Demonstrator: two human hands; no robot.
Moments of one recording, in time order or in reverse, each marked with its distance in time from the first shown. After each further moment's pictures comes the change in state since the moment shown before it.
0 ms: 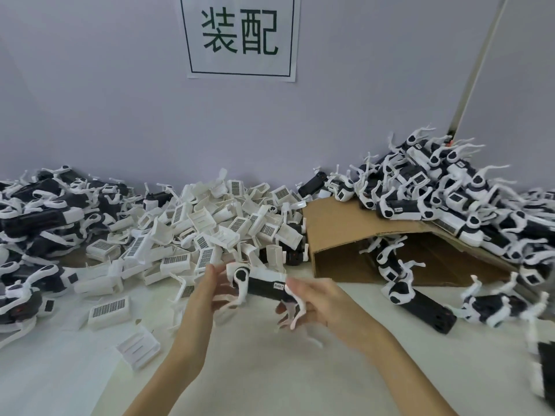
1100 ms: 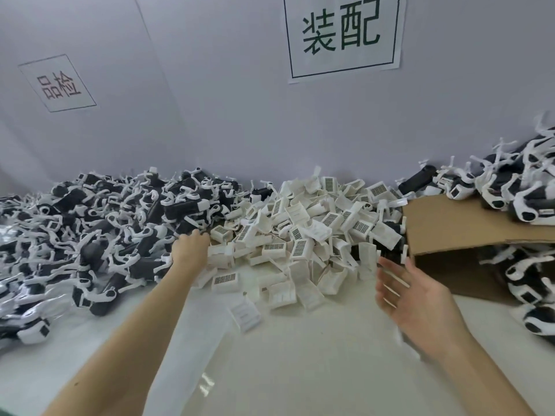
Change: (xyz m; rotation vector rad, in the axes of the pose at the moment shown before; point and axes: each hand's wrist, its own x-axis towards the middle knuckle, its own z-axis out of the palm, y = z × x) left_hand 0.089 0.061 -0.202 2.063 0.246 -0.291; right_hand 0.033 0.022 0.004 0.814 0.165 0.086
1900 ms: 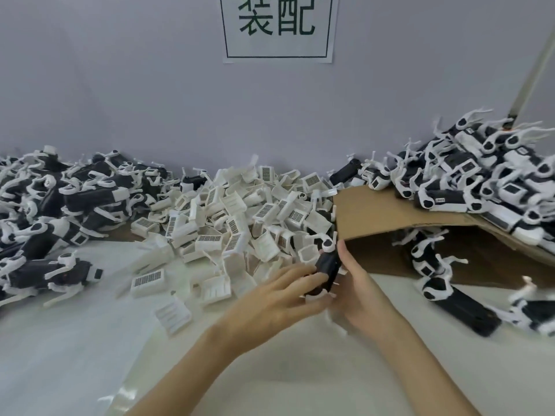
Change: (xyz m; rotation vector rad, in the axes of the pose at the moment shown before) left_hand -0.152 0.194 -0.026 -0.603 0.904 1.310; right_hand -0.007 -0.007 -0.007 -0.334 0.066 0.013
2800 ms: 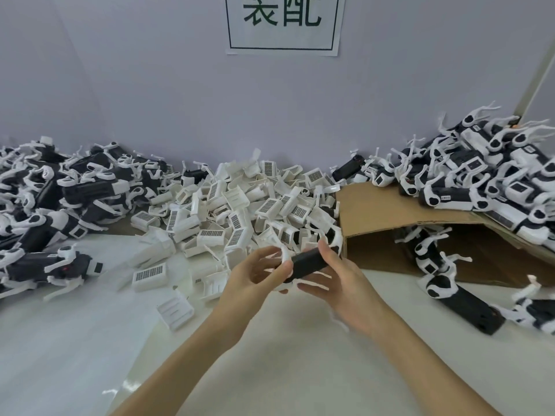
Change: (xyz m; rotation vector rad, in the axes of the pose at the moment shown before) left_hand 0.000 0.004 -0.027 -1.254 0.247 -1.311; right_hand -0.007 0.003 0.030 -0.058 0.001 -0.078
